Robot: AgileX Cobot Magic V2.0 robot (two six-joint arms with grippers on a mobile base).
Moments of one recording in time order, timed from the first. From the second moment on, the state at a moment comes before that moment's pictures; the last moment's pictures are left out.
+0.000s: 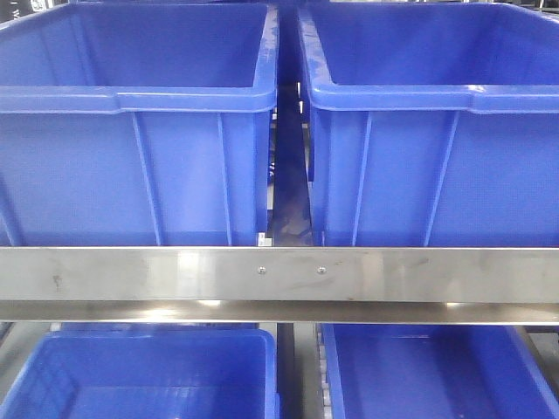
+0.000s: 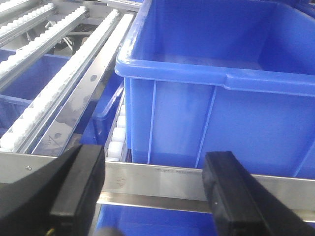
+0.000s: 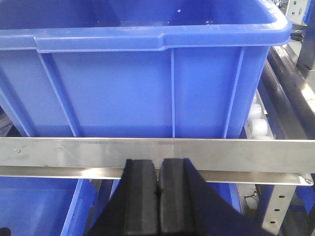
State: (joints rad) left arm -0.04 0.00 0.01 -0.02 0.15 -0.09; right arm 0.09 -0.01 0.03 -0.05 0.20 0.15
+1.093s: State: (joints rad) left arm -0.04 0.00 0.01 0.00 0.15 -0.09; right arm 0.09 -0.01 0.03 -0.05 0.20 0.15
